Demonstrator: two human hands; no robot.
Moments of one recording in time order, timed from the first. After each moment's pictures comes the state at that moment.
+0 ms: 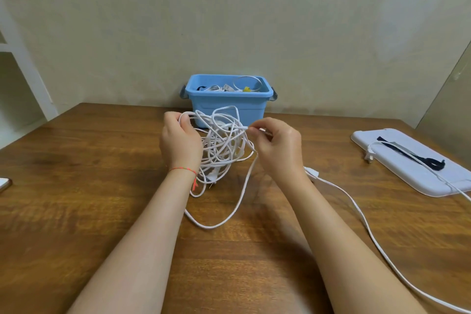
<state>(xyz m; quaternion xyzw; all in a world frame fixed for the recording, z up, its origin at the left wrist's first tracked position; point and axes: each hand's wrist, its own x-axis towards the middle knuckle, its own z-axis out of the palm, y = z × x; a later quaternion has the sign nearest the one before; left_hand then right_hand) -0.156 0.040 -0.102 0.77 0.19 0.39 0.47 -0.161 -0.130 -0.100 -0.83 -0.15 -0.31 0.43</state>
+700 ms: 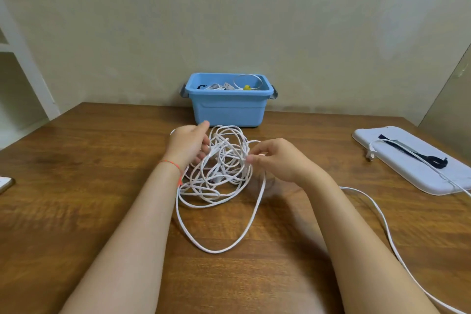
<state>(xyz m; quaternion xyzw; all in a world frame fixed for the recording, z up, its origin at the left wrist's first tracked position) -0.155 0.053 -0.097 0.82 0.11 0.06 0.56 -0.156 -0.158 -0.097 -0.91 -0.14 0.06 0.37</state>
